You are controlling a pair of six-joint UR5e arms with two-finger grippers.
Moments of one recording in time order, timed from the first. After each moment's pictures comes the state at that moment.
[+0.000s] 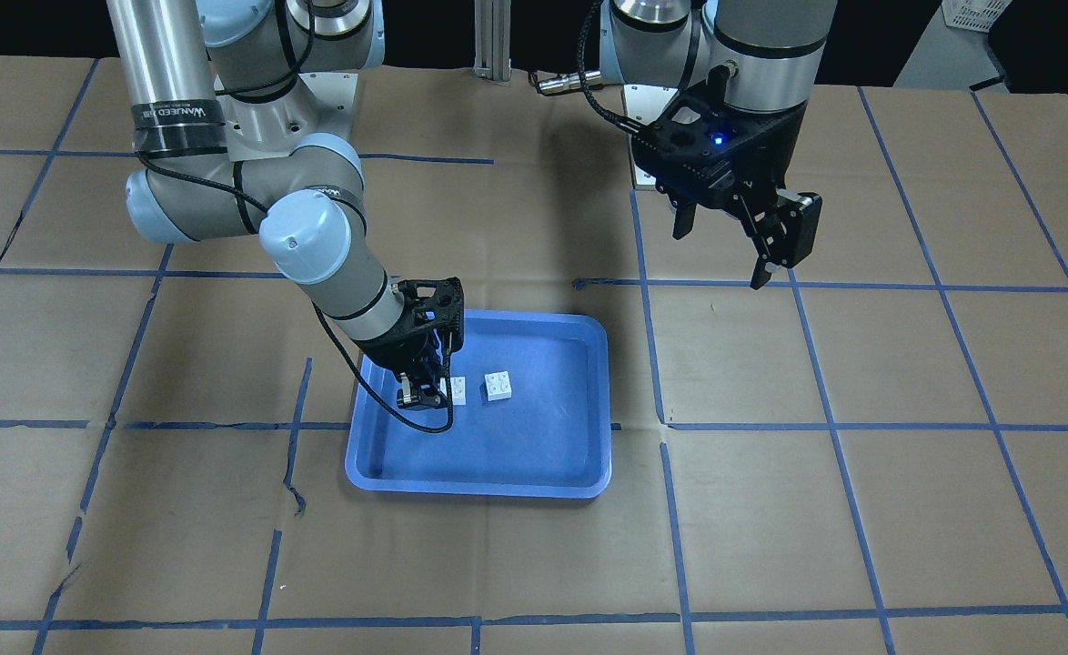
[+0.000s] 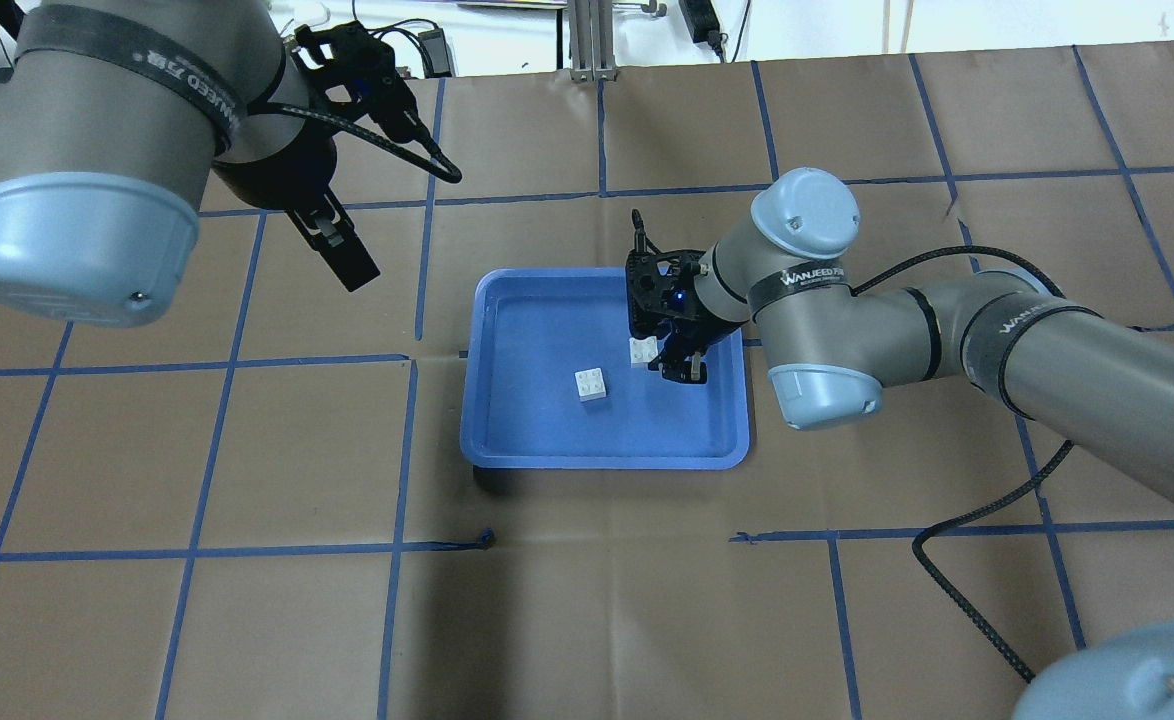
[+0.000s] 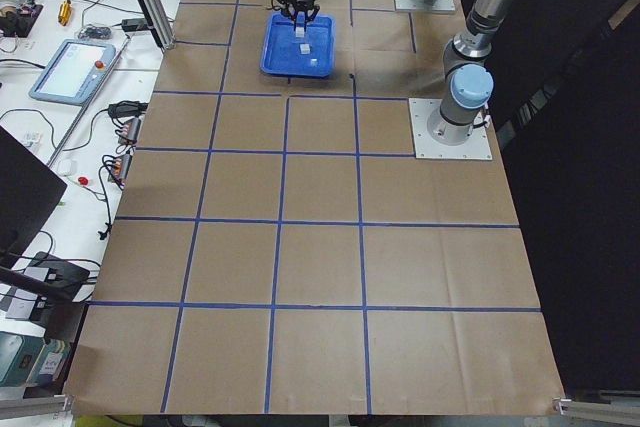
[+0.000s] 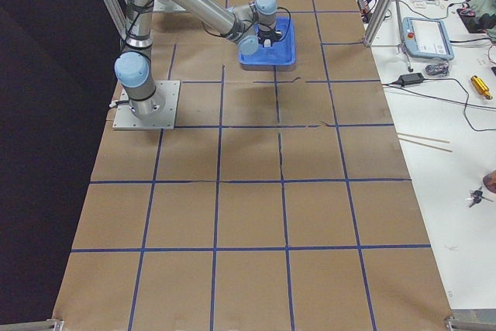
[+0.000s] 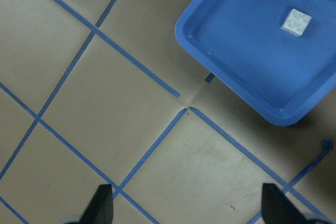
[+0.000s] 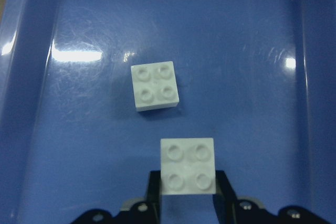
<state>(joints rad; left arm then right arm) -1.66 -1.54 -1.65 -1.34 1.70 0.70 1.75 -1.18 1.99 -2.56 -1.24 -1.41</state>
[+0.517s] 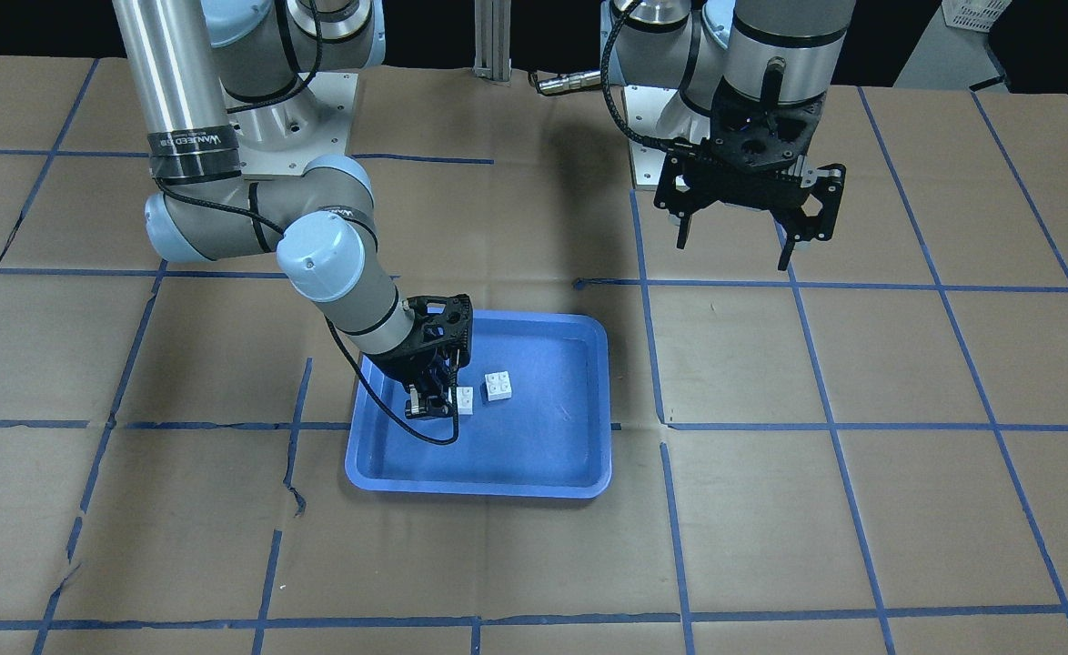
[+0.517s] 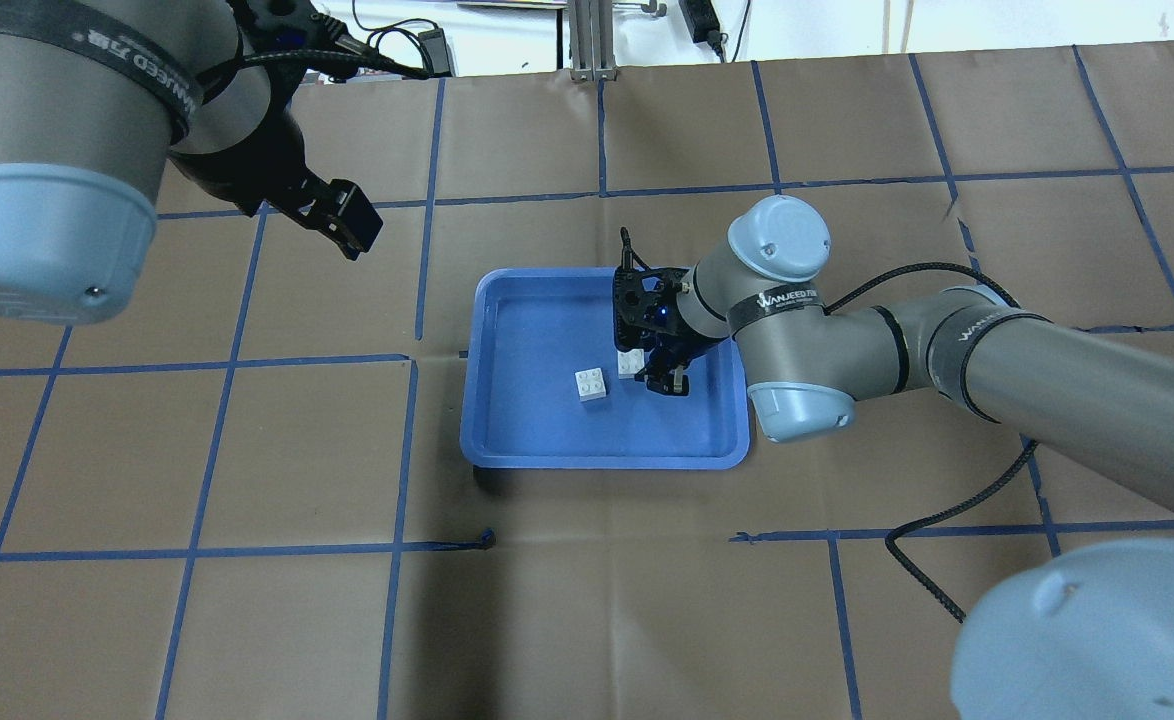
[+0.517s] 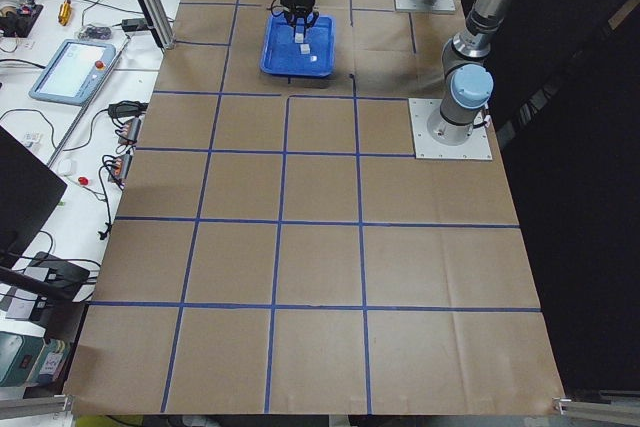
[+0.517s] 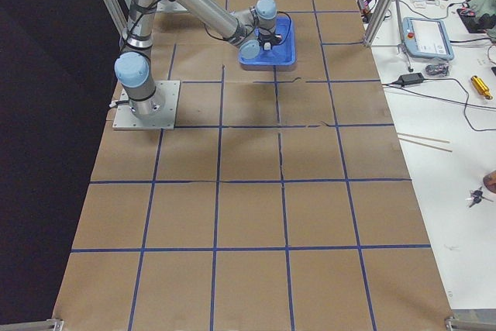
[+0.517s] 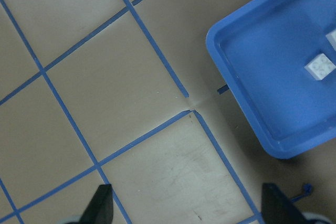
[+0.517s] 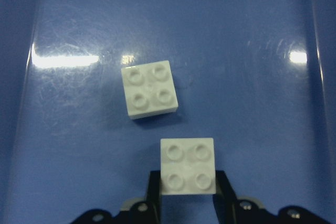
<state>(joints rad) -1.65 -1.54 -1.65 -1.36 1.68 0.26 1.76 -1.14 2.00 -2.60 -1.24 -1.35</state>
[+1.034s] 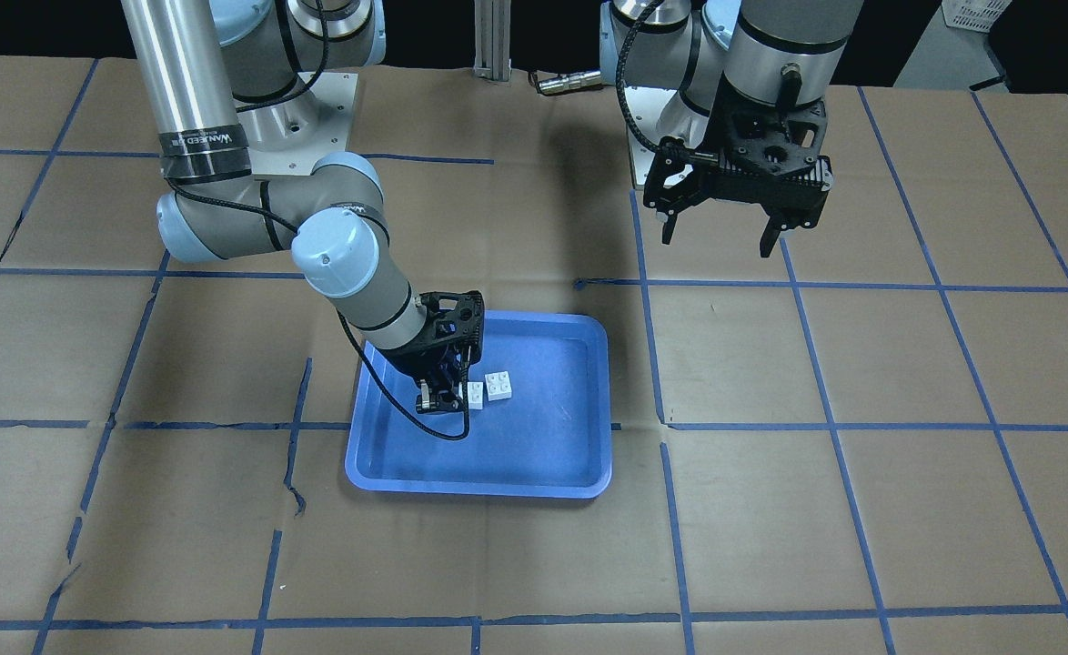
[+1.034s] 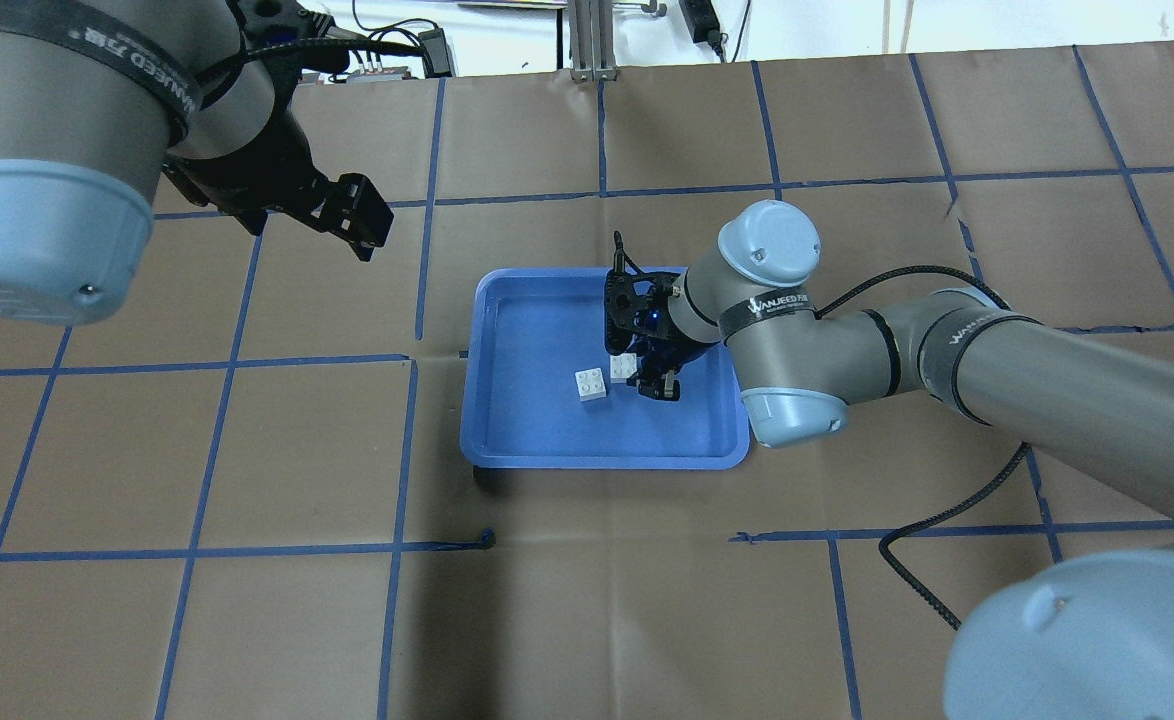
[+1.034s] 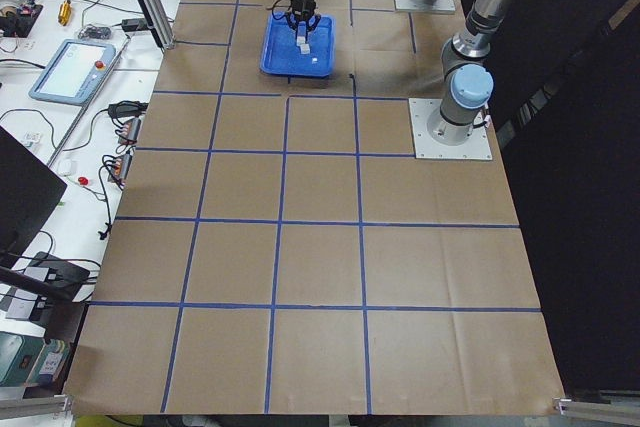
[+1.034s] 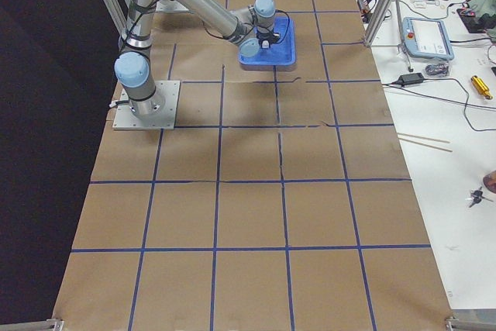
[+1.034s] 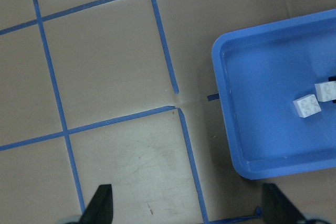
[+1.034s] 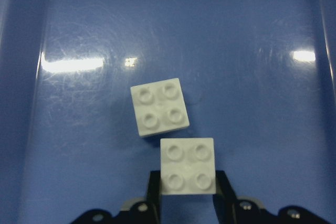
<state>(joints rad) -1.62 -1.53 -1.63 -1.45 1.59 0.13 1.78 -1.14 2.00 -2.60 -1.24 -1.31</state>
